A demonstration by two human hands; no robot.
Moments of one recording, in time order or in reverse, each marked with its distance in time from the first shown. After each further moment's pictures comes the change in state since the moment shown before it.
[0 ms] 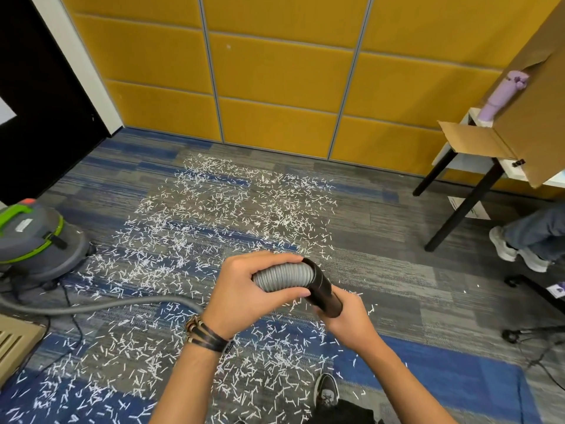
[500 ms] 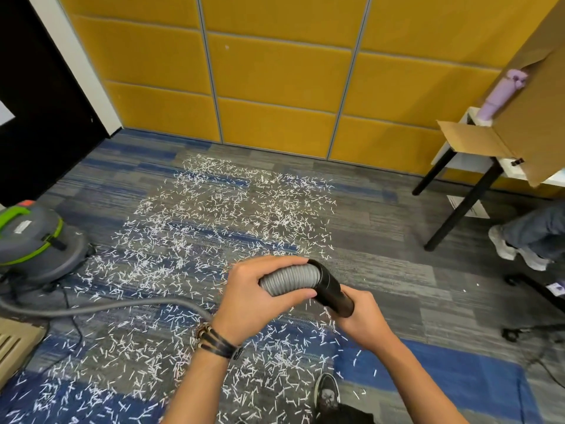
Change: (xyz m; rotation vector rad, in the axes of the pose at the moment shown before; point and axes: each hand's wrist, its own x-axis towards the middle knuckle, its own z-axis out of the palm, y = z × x) left_hand -0.003 -0.002 0.015 -0.039 0.012 -0.043; right_hand 0.001 0.008 -0.024 -0.133 -0.011 -0.007
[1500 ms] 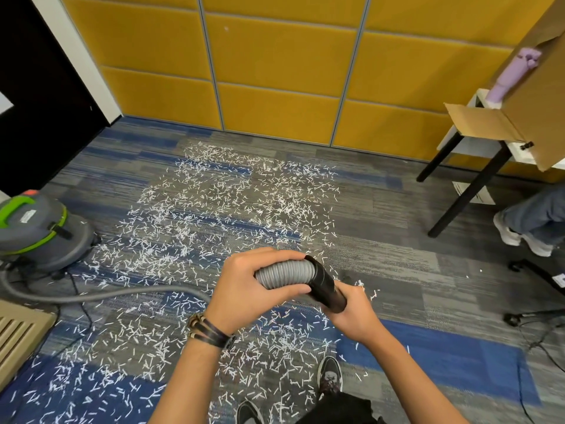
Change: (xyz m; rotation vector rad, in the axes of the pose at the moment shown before) left_hand -0.010 -0.006 -0.012 0.034 -0.069 -0.032; right_hand -0.010 -0.001 0.024 0.060 -0.046 0.024
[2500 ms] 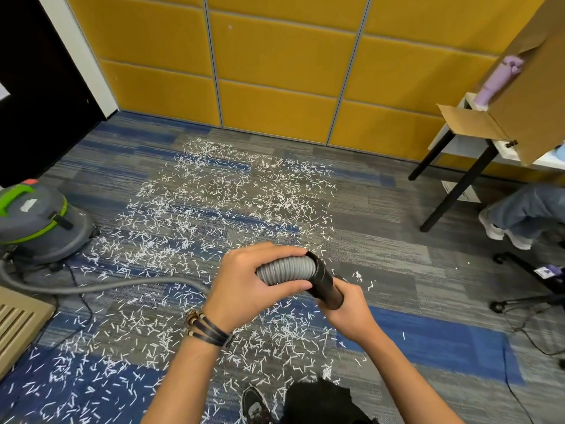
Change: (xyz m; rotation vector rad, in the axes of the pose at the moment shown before) left_hand -0.076 0.001 -0.055 0.086 -0.001 0.089; right_hand -0.062 -0.067 0.065 0.079 0.091 0.041
